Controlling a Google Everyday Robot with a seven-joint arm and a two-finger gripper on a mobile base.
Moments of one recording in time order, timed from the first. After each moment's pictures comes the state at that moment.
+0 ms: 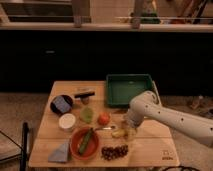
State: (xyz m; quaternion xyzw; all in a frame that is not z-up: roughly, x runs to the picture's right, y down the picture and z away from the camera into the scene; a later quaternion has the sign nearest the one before) arm 0.145 0.236 0.828 -0.34 -0.09 0.00 0.94
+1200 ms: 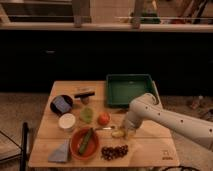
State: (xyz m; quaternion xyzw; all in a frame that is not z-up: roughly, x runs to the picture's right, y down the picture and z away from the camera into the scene) arm 0.135 0.251 0.826 -0.35 -0.13 -0.04 0.93
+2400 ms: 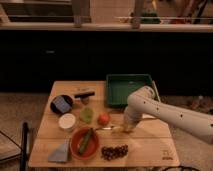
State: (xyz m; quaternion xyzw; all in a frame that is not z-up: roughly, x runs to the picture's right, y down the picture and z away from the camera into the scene) arm 0.142 0.208 0.803 -0.33 -0.09 -0.06 0.94
